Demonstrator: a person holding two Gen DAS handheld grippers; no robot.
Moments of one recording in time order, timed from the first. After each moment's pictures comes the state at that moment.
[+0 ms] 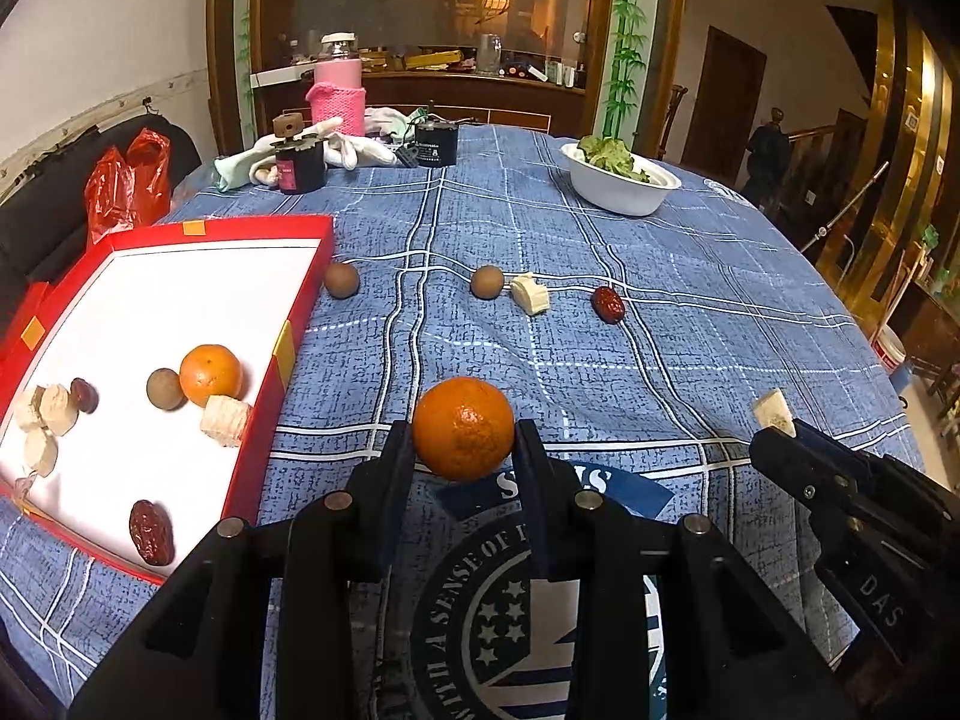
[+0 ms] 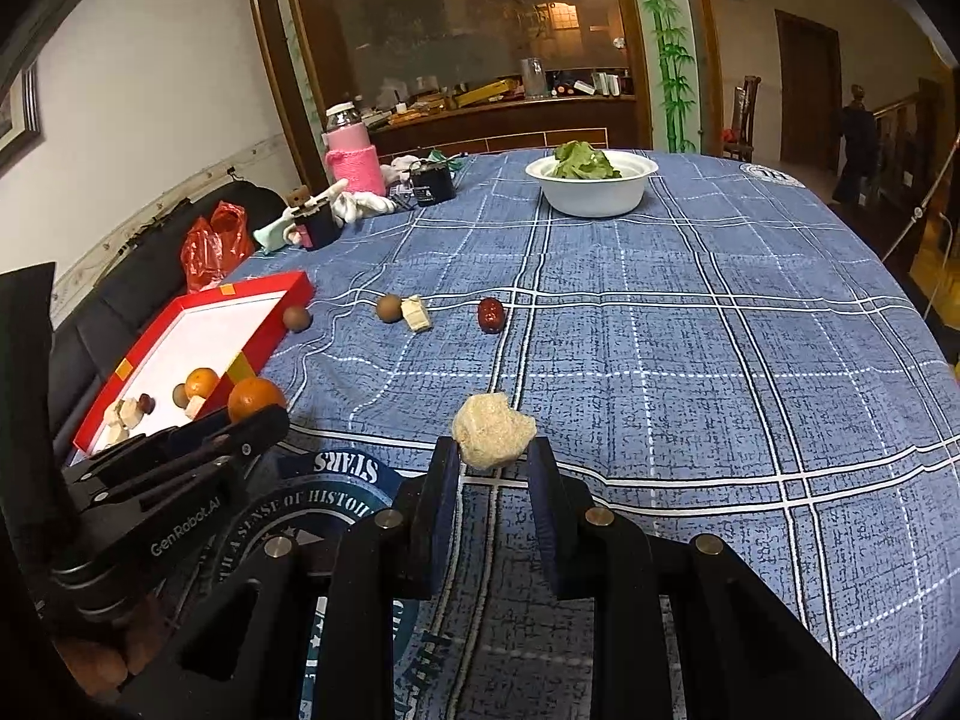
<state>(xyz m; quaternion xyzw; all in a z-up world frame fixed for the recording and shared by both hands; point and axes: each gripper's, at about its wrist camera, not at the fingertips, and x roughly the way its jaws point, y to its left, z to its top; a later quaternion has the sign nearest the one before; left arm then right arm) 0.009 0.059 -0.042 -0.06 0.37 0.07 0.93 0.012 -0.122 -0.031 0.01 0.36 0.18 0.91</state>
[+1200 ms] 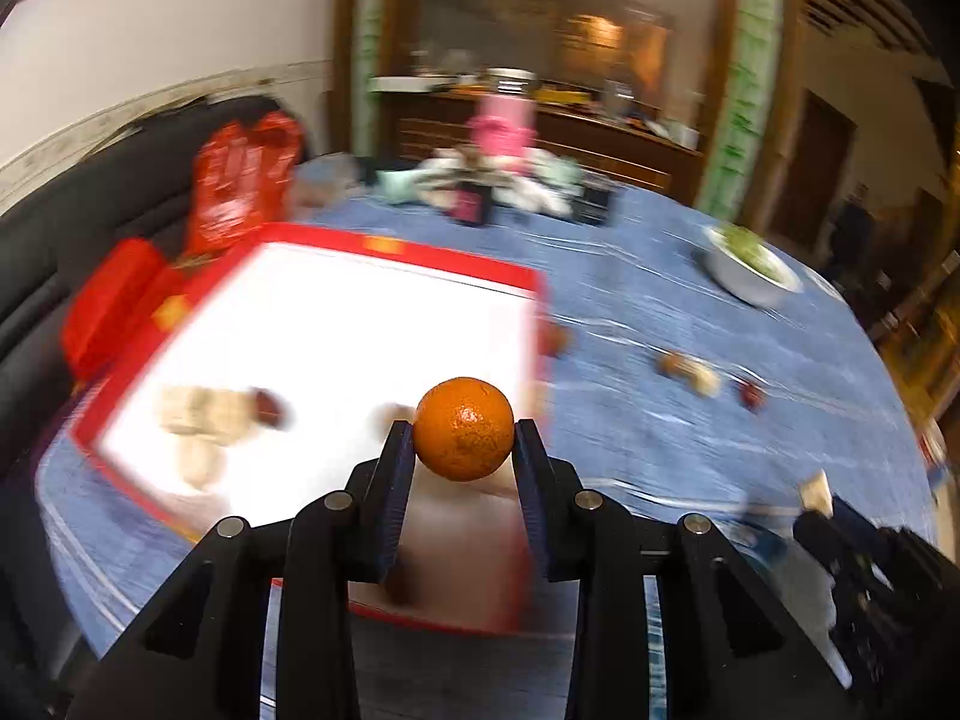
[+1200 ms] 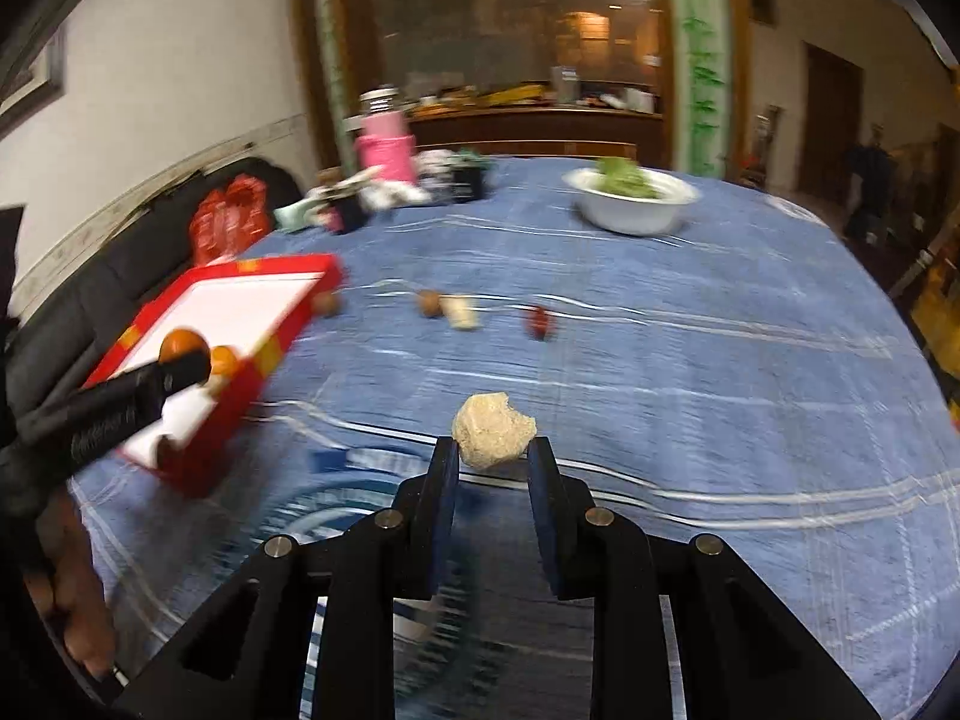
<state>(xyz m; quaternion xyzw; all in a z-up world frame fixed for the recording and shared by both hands) -0.023 0.176 -0.016 -0.12 0.34 0.19 0.91 0.001 -0.063 -0.022 -0.04 0.35 0.23 0.91</state>
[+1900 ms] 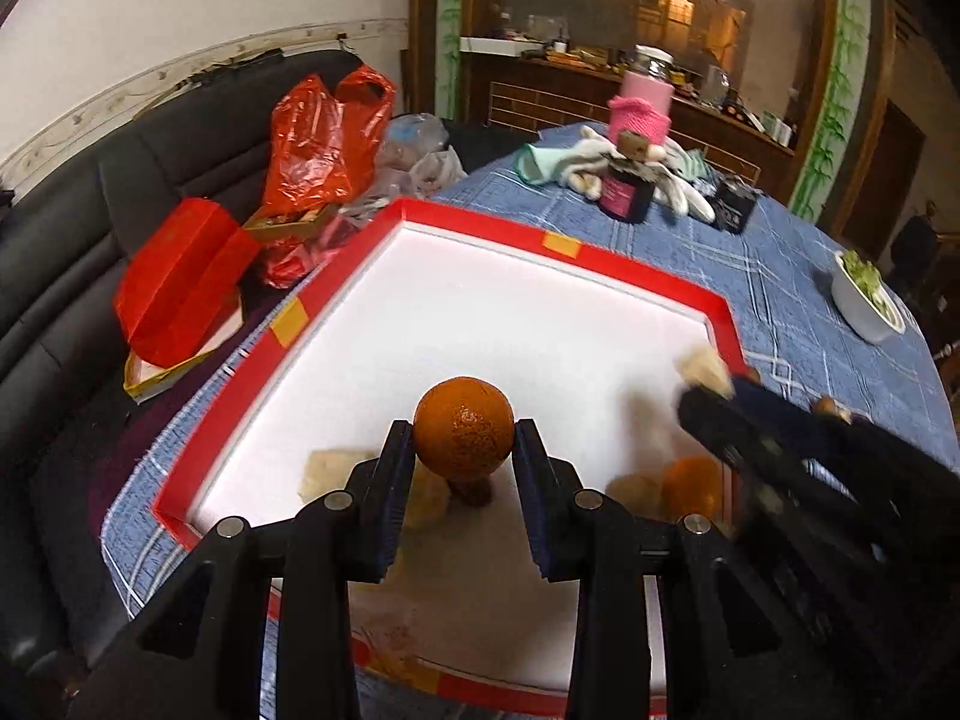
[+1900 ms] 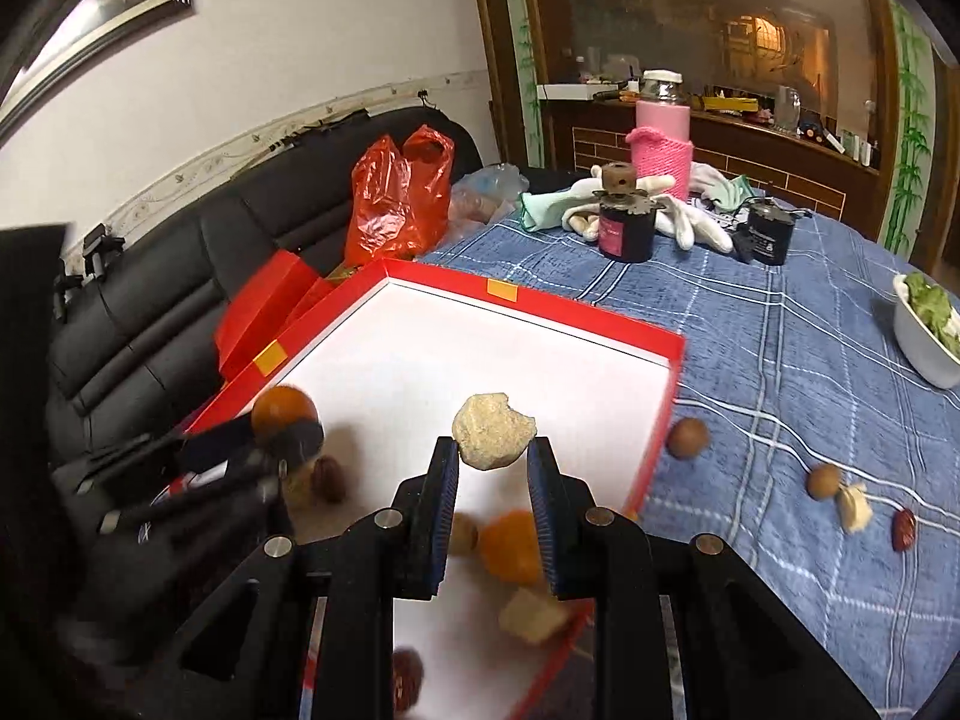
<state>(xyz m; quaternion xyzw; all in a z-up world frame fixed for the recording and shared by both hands) -0.012 0.262 -0.032 -0.13 0.38 0.25 0.88 0.053 0.153 -0.018 -0.09 0.36 0.37 0.85</state>
